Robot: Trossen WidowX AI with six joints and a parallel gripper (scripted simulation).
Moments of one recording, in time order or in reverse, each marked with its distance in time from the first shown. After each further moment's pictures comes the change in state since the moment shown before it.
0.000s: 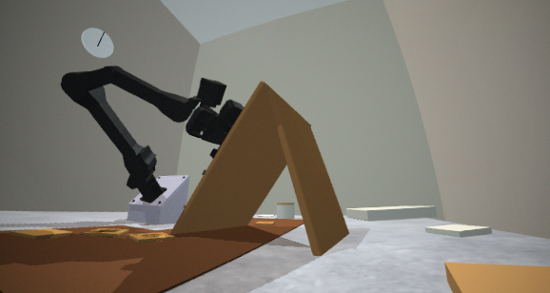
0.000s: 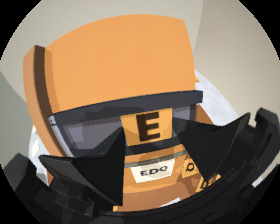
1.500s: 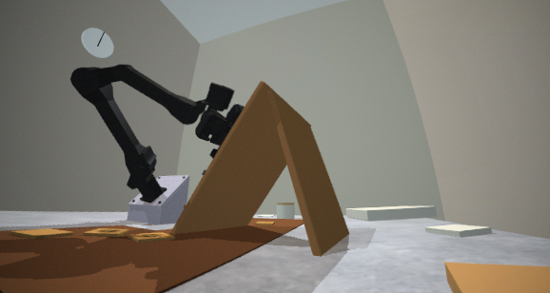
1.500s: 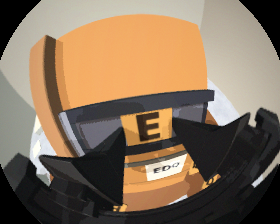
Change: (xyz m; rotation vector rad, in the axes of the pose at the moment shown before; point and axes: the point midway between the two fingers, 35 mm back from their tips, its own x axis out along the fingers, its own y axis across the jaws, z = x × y) arm 0.000 0.025 0.000 0.001 0.000 0.001
